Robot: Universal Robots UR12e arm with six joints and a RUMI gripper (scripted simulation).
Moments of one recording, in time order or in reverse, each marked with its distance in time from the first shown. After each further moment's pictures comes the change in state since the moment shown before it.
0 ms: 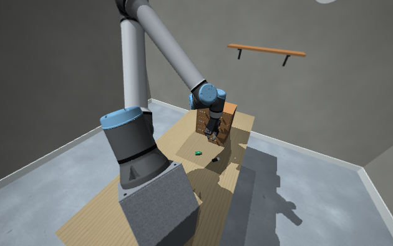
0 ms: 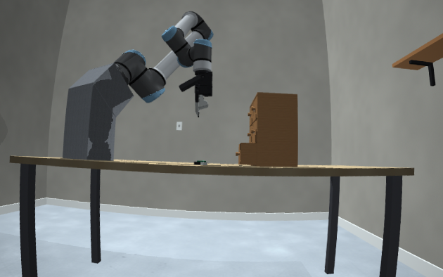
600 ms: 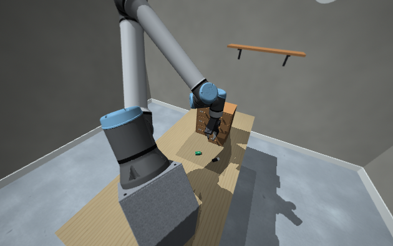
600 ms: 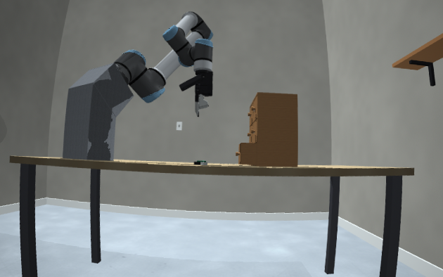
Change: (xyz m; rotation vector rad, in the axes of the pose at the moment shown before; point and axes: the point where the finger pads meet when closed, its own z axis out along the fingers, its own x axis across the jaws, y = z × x) arm 0.000 -0.001 -0.002 0.019 0.001 0.000
